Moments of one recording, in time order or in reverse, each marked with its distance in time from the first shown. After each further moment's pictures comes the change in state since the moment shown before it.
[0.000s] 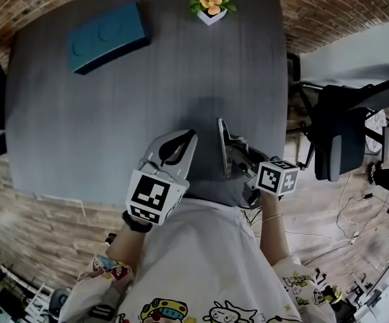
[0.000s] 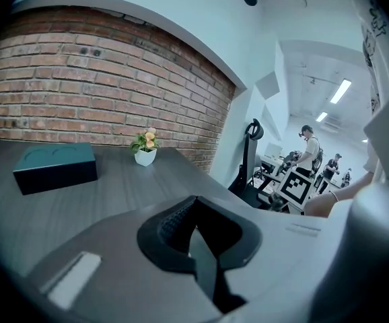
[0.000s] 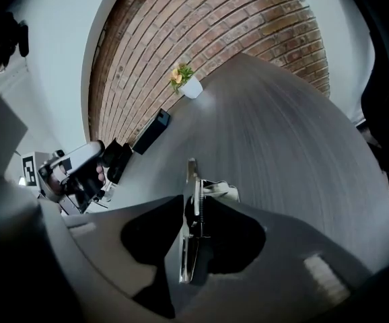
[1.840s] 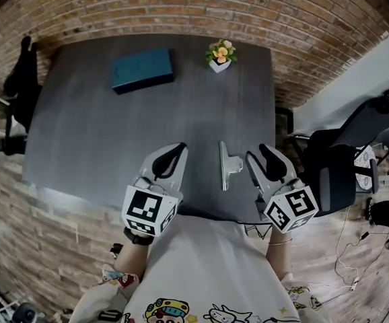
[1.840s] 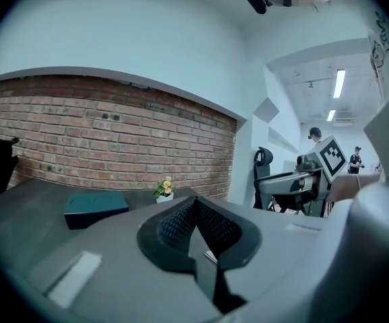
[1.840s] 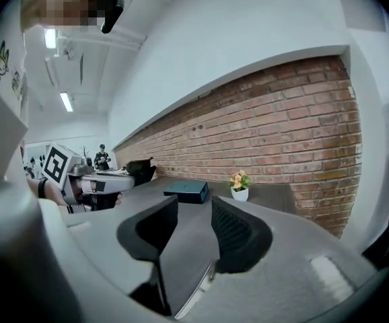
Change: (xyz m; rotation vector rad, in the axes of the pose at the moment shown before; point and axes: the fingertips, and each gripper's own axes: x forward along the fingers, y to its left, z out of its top) left arm -0.104 -0.026 0.060 0.086 -0.290 0.191; right arm -0.143 0.154 0.095 -0.710 -0.522 0.024
